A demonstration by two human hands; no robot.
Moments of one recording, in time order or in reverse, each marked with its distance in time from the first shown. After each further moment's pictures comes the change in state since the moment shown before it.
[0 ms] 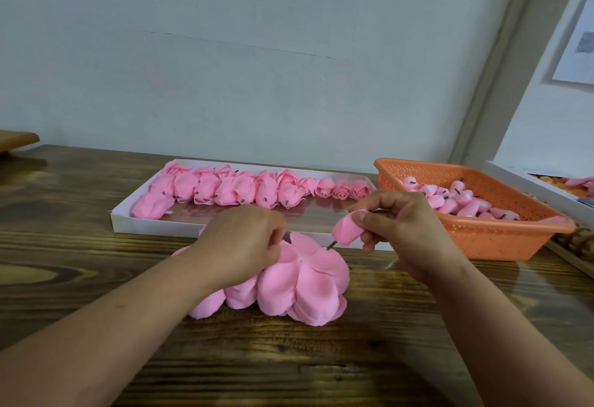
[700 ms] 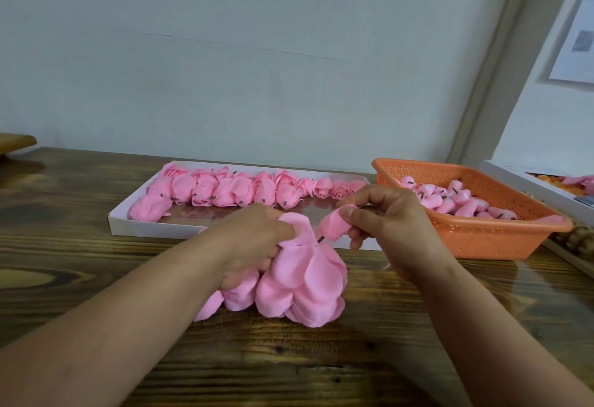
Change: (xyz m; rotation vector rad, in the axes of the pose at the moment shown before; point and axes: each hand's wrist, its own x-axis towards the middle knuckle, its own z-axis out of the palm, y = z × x) left_hand 0.003 0.022 -0.012 -1.065 -0.277 -0.533; right_hand 0.001 -0.007 0.013 0.001 0.015 -0.030
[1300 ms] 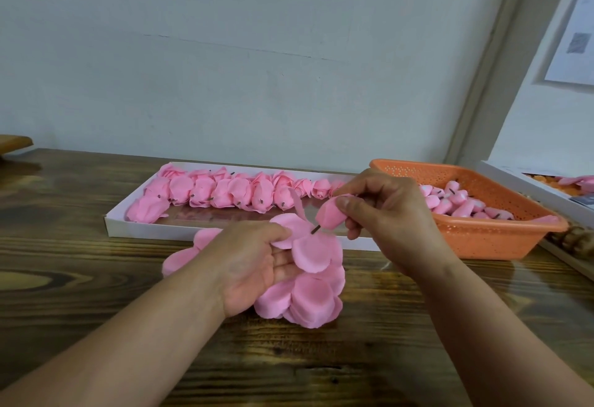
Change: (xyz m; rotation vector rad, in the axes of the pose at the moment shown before) left_hand -0.010 -0.011 0.013 -0.741 -0.108 -0.086; right_hand -0.001 -0.021 0.004 -0.088 0.010 -0.141
